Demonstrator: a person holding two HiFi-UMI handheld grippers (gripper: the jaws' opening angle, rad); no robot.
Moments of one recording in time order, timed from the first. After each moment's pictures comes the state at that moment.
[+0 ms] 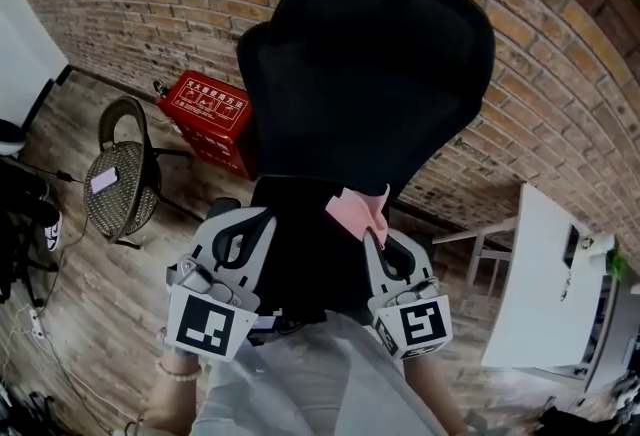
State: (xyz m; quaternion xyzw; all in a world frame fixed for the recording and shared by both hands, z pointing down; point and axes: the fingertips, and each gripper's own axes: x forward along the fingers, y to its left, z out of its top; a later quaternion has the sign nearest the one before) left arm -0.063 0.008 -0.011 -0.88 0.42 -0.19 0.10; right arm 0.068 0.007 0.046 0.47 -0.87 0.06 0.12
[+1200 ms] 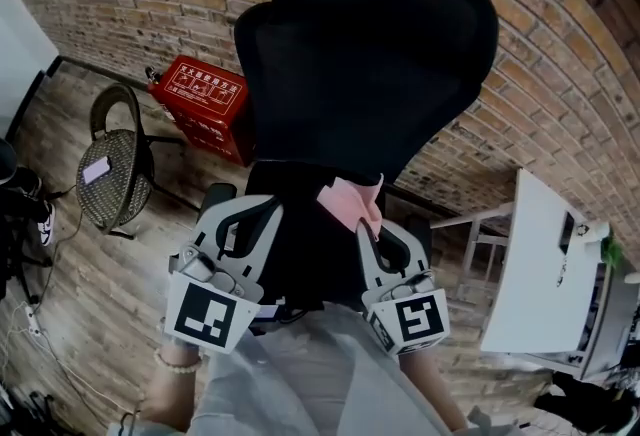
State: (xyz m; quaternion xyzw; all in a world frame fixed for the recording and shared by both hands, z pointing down) left arm -0.062 0.015 -0.006 -0.90 0.40 -0.16 0.08; right arm 0.049 0.023 0.047 0.47 -0.87 0.06 0.13
